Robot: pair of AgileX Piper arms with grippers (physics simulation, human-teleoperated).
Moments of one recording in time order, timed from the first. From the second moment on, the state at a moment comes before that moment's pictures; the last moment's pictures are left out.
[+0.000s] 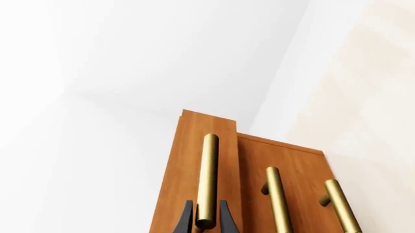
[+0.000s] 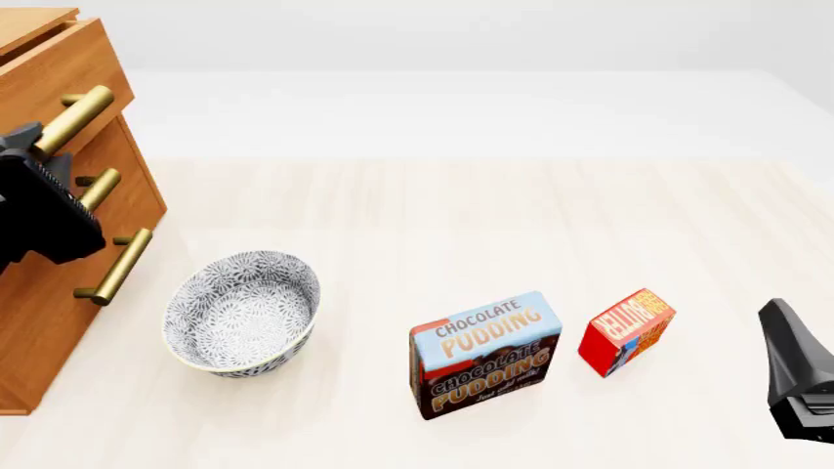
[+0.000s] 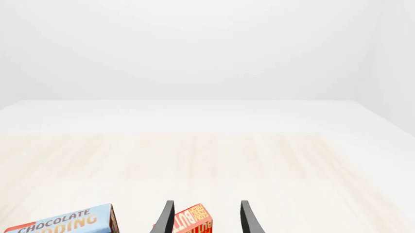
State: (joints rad) left arm 0.14 1.15 -0.40 -0.69 1.33; right arm 0.00 0.00 0.00 0.00 0.00
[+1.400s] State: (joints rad) left arm 0.09 1.11 -0.36 -0.70 1.32; right arm 0.00 0.00 0.00 0.00 0.00
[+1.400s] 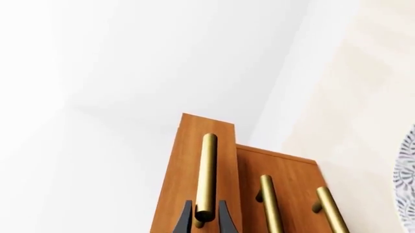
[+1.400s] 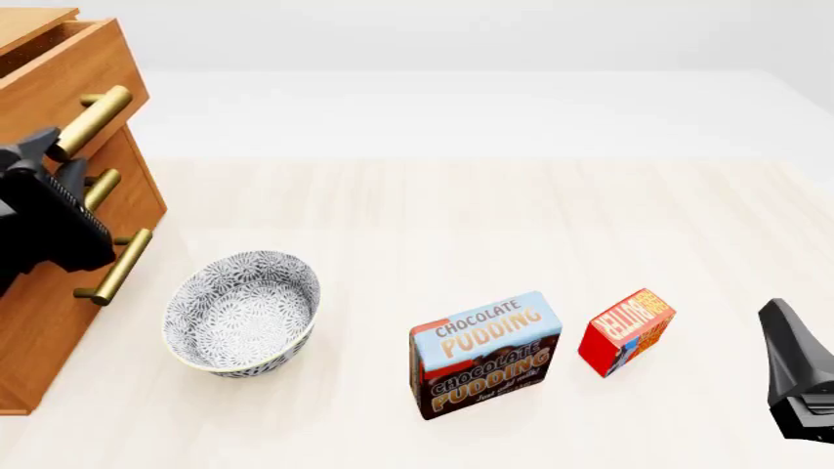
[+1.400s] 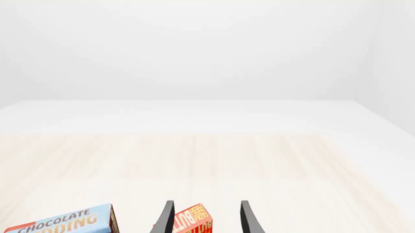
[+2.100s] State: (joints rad) left arm 0.08 1.13 -0.33 -0.72 1.32; right arm 0.00 0.00 0.00 0.00 0.00
